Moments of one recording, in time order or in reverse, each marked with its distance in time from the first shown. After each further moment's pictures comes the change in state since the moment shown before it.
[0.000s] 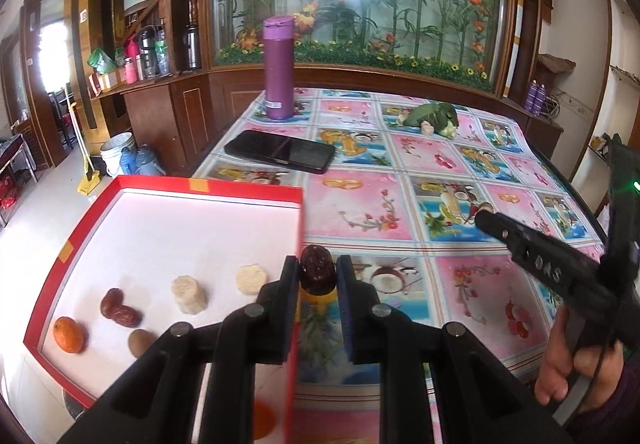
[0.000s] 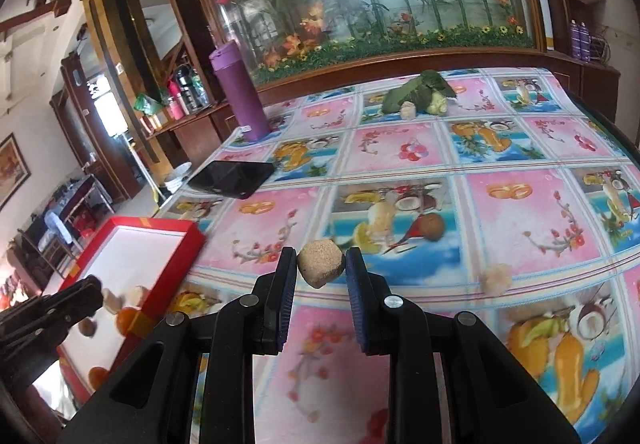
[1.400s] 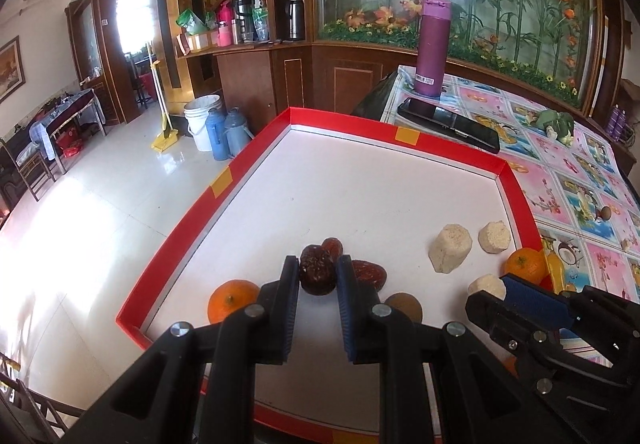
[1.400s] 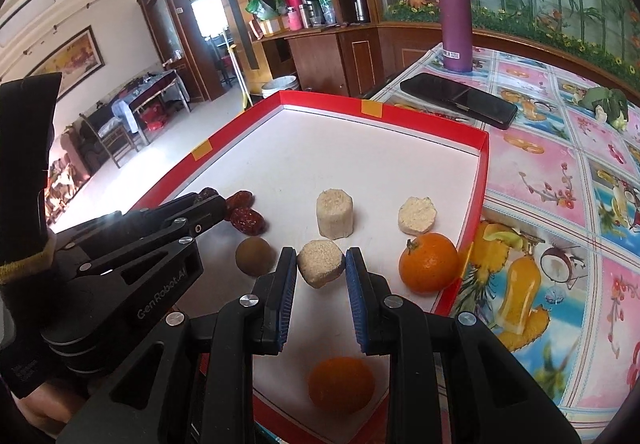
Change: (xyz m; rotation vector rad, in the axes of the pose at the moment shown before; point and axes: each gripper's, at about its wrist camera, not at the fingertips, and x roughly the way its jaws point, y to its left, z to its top) left arm 0.007 0.148 -0.047 -0.147 0.057 0.254; right arm 0.055 0.203 -0.069 -0.286 0.255 0.192
